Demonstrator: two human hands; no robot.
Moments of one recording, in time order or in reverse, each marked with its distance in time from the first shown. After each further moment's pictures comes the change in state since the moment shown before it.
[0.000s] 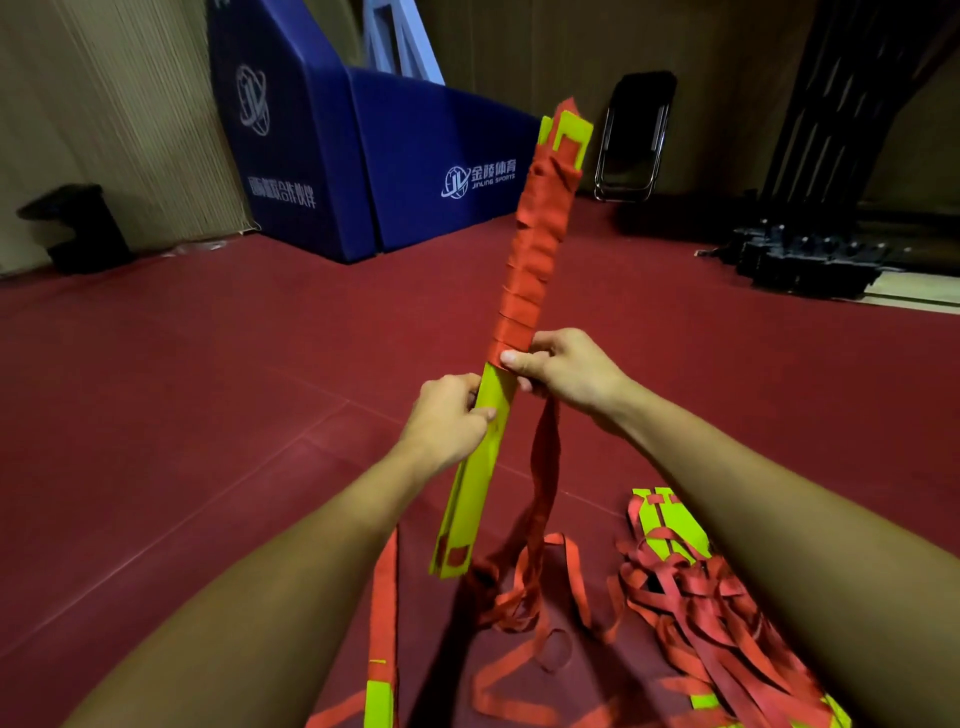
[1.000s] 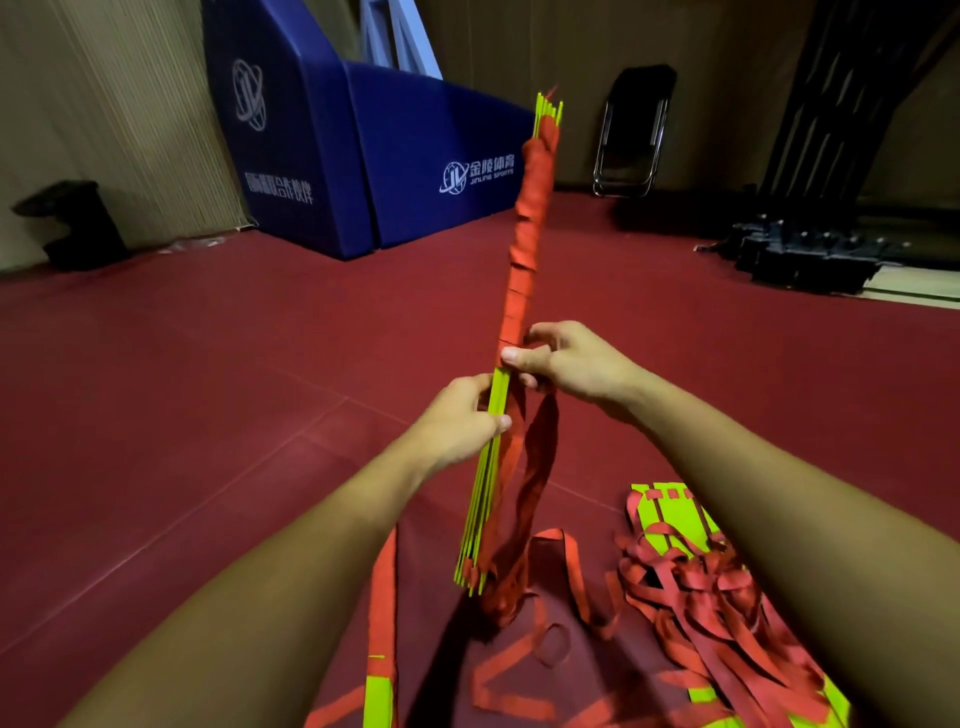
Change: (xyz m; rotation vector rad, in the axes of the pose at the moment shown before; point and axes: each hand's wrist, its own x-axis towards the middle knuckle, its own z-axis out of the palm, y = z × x) left_hand 0.003 0.001 0.012 -0.251 -0.199 0.024; right_hand -0.001 -0.005 -0.010 -0.018 -0.111 0.019
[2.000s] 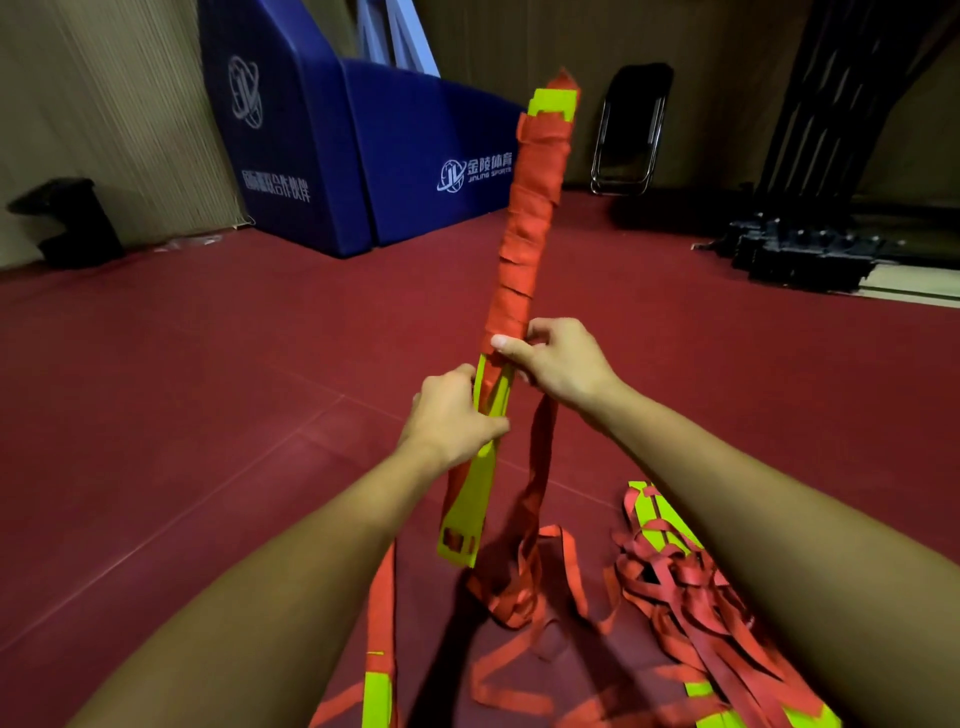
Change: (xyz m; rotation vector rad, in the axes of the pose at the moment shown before) left_hand -0.007 0.004 -0.002 0.404 0.269 -0.049; right_hand 0.006 0.003 0.015 -0.247 0.329 0.018
